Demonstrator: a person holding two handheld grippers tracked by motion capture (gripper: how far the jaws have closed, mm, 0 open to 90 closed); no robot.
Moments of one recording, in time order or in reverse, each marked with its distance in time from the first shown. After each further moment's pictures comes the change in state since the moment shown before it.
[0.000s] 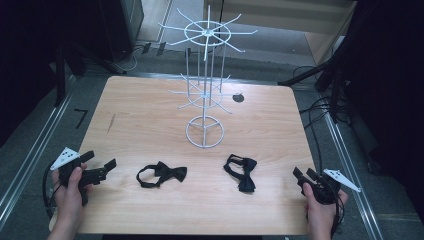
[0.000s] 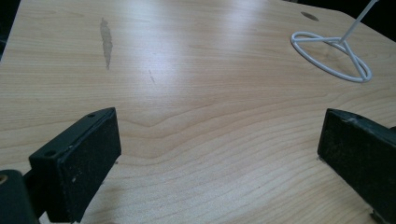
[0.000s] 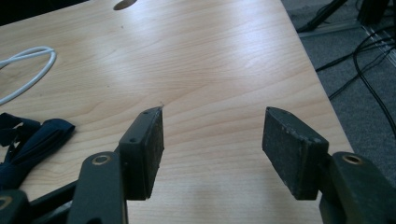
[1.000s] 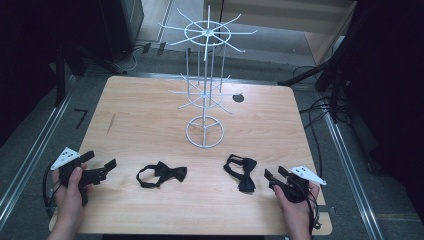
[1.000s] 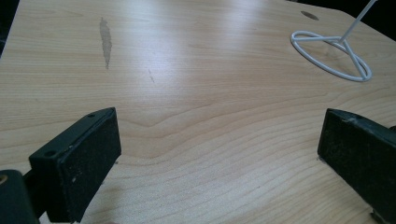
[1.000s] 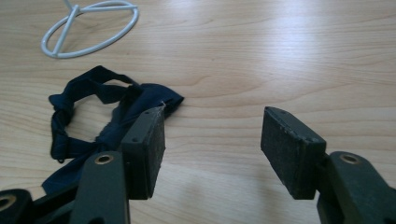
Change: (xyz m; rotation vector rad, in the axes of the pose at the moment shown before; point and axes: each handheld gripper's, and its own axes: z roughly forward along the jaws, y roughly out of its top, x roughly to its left) left arm 0.000 0.000 0.000 0.001 0.001 0.005; right arm 0.078 -0.012 0.018 0.078 0.130 -0.179
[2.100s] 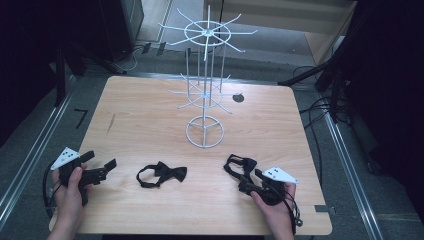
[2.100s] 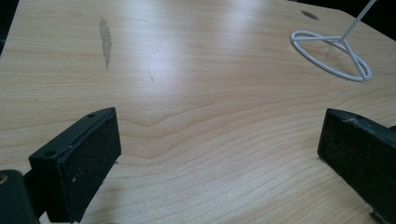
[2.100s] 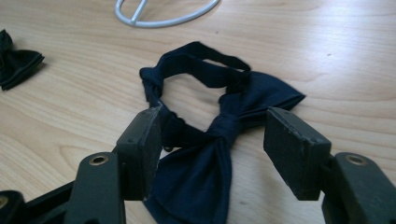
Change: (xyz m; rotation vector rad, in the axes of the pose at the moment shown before) left arm 0.000 0.000 0.000 0.001 0.000 -0.002; right arm 0.056 -0.007 0.020 0.069 0.133 -0.133
